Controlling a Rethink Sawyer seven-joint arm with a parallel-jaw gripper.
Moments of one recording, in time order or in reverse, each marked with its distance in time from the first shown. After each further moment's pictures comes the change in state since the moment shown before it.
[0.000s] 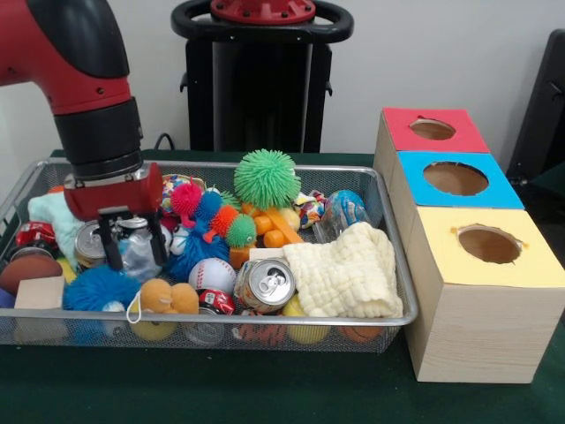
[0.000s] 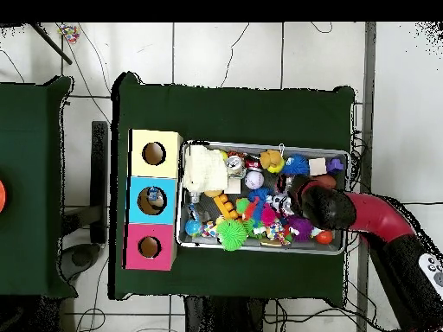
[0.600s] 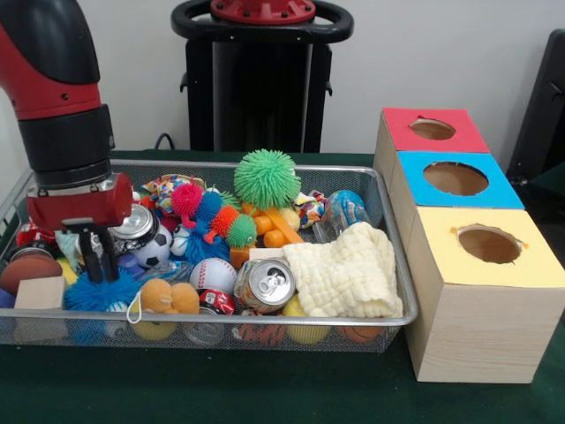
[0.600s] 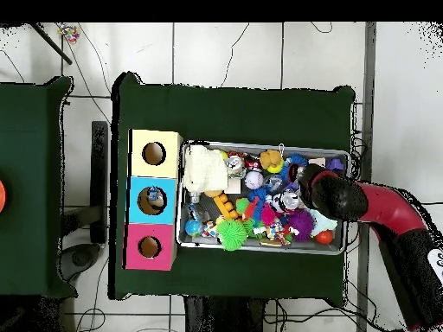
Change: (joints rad) arm 0.000 0.012 0.008 -0.086 -0.007 0.034 0.000
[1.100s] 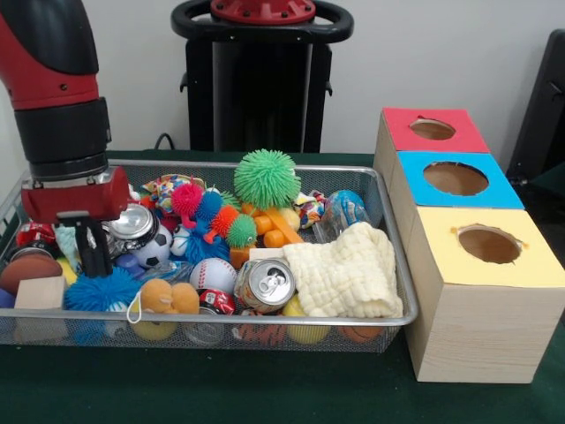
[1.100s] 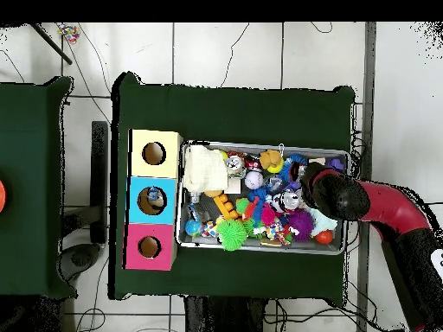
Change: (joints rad) arm 0.016 -0.047 -0.006 0.014 -0.006 0.000 0.000
